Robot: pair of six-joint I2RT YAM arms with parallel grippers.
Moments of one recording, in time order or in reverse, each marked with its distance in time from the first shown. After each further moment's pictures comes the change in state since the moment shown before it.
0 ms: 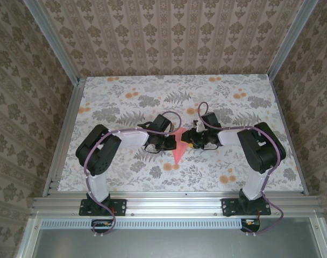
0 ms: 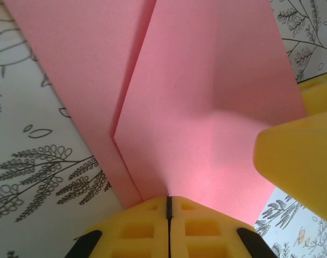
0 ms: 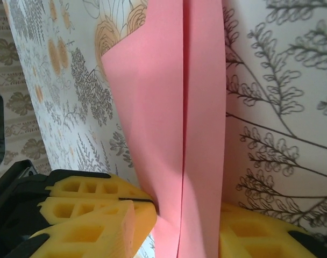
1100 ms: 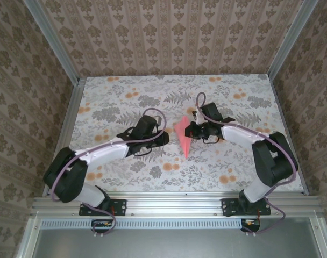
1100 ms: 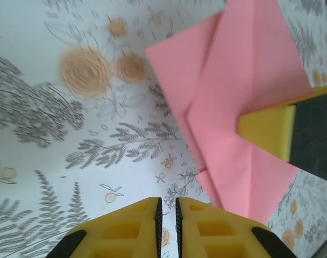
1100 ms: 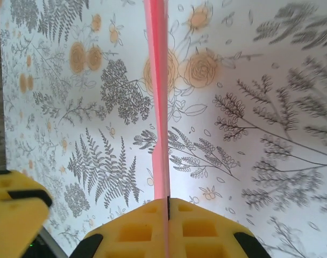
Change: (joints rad) left arm 0.003 -0.444 -0.243 0.132 -0.214 -0.075; right arm 0.032 -0.215 0.163 -0.414 0.217 -0.267
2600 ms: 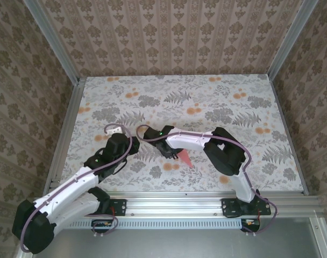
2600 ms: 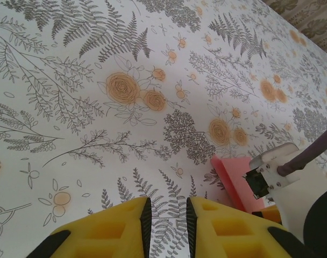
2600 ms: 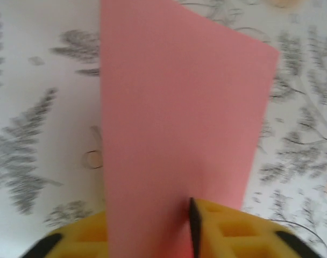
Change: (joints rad) left arm 0.097 -0.581 -0.323 -0.156 -0.351 -0.098; right arm 0.546 0.498 0.547 -0.646 0.847 -0.090
